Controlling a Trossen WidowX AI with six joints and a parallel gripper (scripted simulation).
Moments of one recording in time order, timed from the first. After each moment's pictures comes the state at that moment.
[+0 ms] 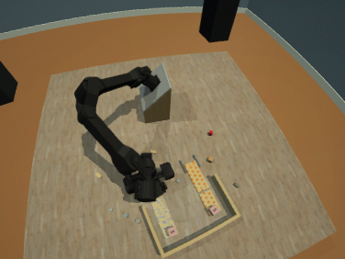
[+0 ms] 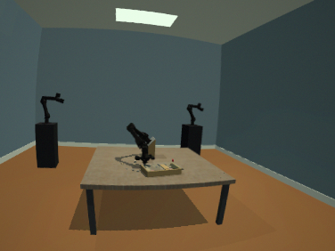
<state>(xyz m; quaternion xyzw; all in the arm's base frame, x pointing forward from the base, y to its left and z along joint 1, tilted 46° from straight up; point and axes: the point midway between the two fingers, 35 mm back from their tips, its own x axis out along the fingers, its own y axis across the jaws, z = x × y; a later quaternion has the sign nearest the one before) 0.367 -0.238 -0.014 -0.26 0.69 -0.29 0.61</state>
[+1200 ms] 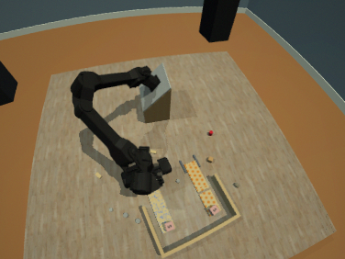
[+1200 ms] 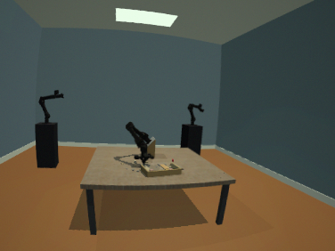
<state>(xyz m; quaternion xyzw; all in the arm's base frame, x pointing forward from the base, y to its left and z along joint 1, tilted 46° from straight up) 0.344 -0.237 -0.012 -0.26 0.69 -0.29 0.61</state>
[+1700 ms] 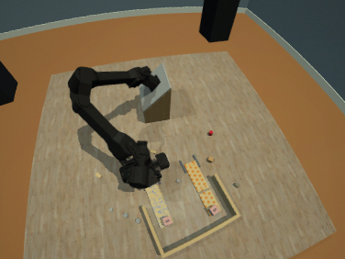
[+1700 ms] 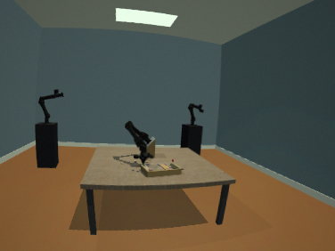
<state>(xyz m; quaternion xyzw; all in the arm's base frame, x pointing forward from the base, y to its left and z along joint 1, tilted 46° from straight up) 0.323 -0.236 -0.010 -0.26 0.69 -0.28 0.61</state>
